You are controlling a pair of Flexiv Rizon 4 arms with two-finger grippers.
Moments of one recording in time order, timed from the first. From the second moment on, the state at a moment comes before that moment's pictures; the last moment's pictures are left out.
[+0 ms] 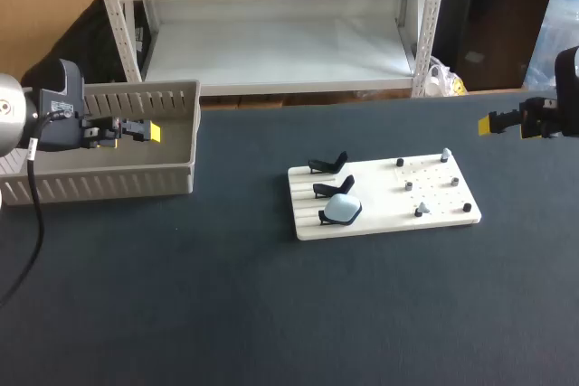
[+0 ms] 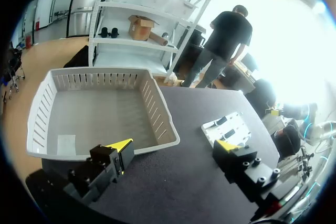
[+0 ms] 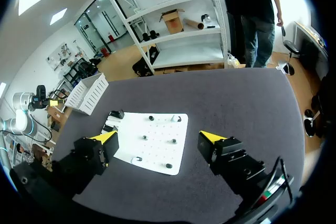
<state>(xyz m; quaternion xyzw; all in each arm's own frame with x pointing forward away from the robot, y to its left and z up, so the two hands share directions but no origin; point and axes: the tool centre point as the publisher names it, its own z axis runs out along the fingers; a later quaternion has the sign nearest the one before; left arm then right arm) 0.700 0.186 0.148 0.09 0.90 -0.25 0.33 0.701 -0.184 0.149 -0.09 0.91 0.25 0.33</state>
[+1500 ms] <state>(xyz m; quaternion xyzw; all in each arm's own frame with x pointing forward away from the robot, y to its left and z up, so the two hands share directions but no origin) 0.698 0.136 0.192 0.25 0.86 -0.23 0.37 0.701 -0.184 0.149 -0.09 0.91 0.25 0.33</state>
